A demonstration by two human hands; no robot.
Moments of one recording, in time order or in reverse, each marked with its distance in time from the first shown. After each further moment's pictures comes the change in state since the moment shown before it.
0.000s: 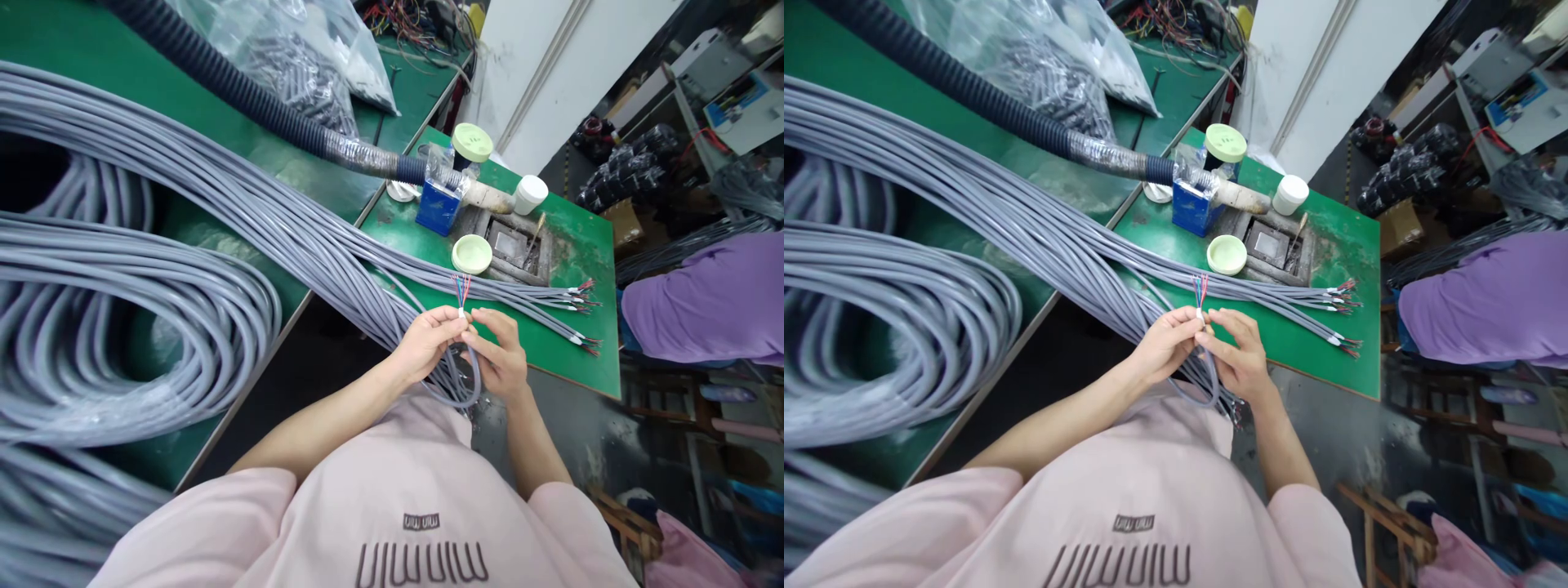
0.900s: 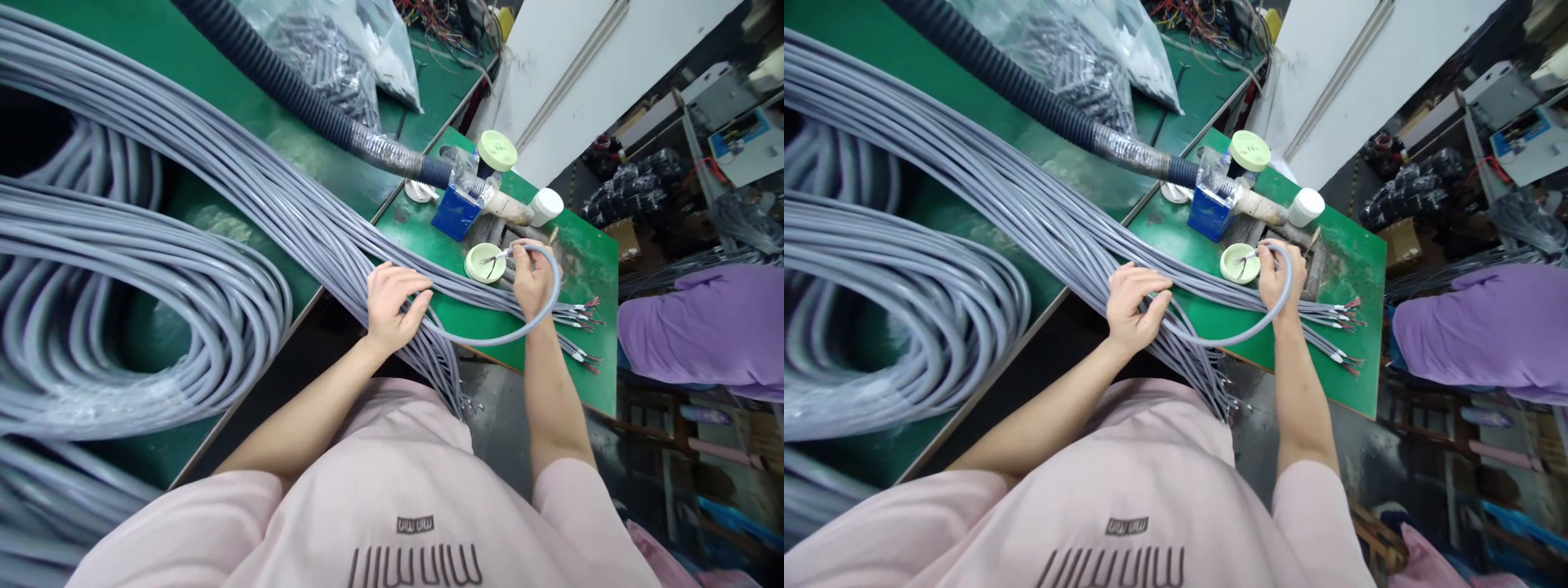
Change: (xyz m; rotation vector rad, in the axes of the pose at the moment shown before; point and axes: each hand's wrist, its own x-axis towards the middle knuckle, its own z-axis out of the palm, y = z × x) left_hand 0.019 0.041 -0.069 1.325 0.452 1.266; right_hand 0.108 0.096 0.000 -0.295 0.162 0.361
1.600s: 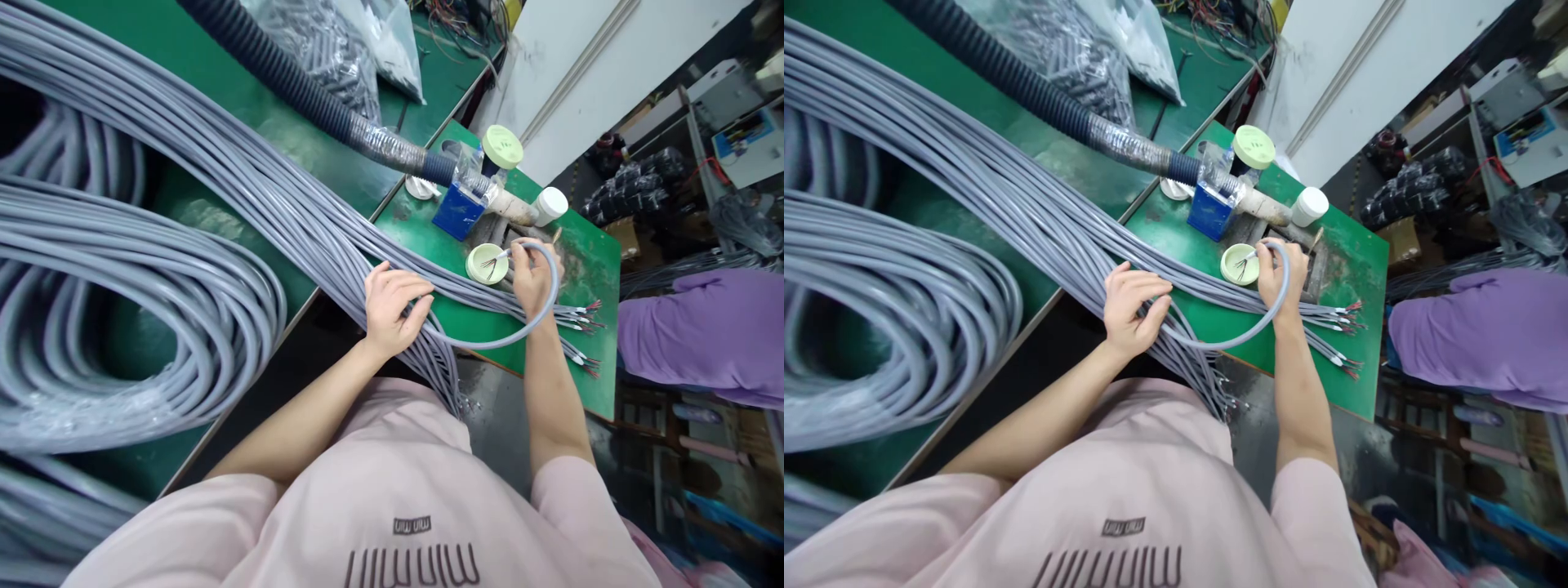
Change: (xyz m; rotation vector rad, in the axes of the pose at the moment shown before) left_hand -0.001 -0.002 -0.001 0.032 -0.005 0.033; right_hand 0.010 0.005 0.006 -0.152 -0.034 -0.077
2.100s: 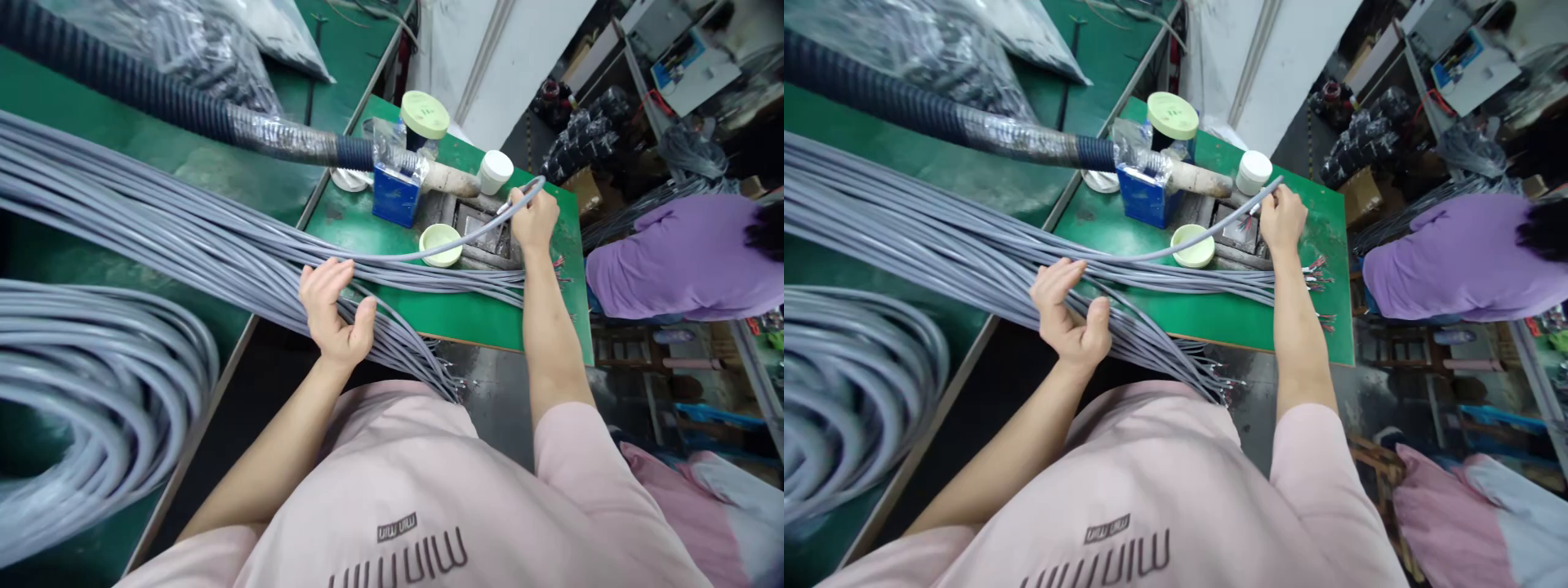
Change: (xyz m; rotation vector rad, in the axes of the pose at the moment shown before) left_hand -0.007 -0.005 -0.002 0.040 0.010 -0.034; right_hand 0.043 0.101 -0.009 -0.180 0.044 0.288
